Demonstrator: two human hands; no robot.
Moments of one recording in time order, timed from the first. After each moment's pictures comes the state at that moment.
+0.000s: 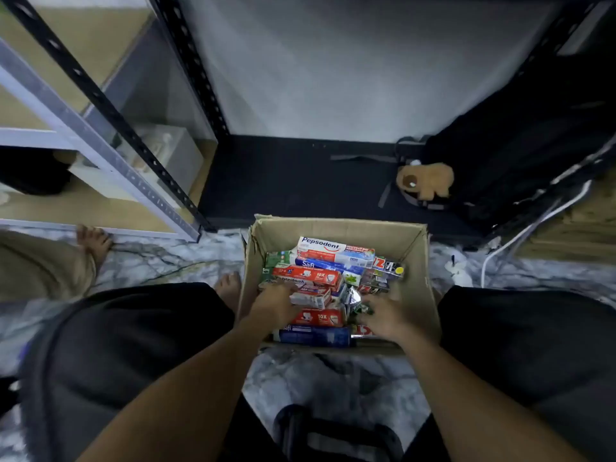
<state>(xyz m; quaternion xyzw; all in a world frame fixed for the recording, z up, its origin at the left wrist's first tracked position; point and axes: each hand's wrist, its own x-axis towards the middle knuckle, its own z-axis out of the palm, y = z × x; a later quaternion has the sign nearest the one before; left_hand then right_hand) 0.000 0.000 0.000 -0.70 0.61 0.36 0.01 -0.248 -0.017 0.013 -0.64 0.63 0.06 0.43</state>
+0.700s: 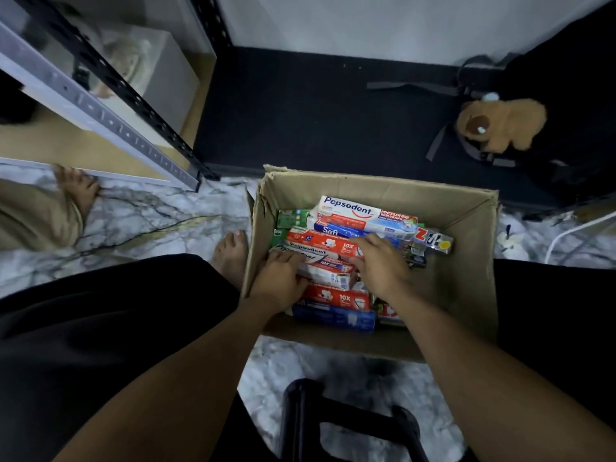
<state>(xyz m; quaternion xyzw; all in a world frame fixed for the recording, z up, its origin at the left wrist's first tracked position) 0.033 -0.016 -0.076 -0.70 0.63 0.33 0.03 -0.180 -0.083 -0.057 -0.77 0.57 0.05 0.29</state>
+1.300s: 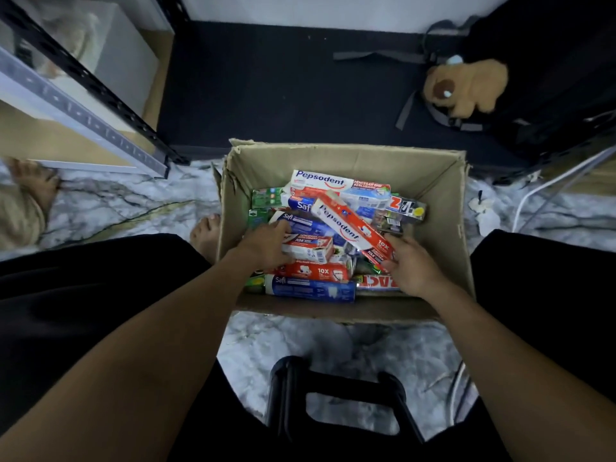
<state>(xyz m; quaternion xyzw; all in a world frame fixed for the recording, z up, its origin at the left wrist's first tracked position) 0.026 -0.052 -0.084 -0.63 0.67 0.37 0.14 -0.272 -0.047 -0.057 -0.67 0.64 0.09 0.37</state>
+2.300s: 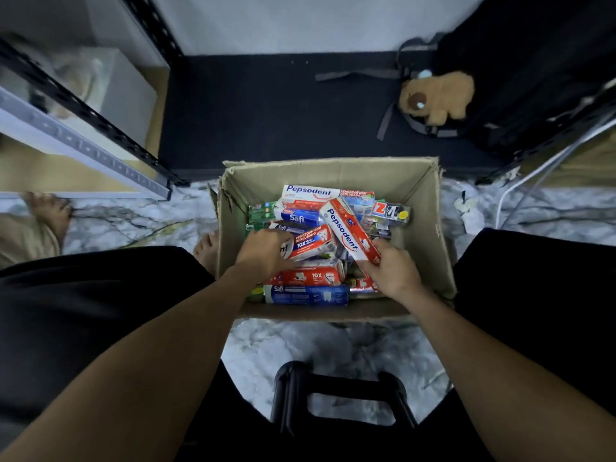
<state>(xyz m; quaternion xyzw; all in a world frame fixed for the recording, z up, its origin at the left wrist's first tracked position) 0.000 -0.042 -0.023 -0.65 0.70 0.28 0.06 -0.261 -0.030 -0.038 -0.61 0.69 -0.05 0.39</state>
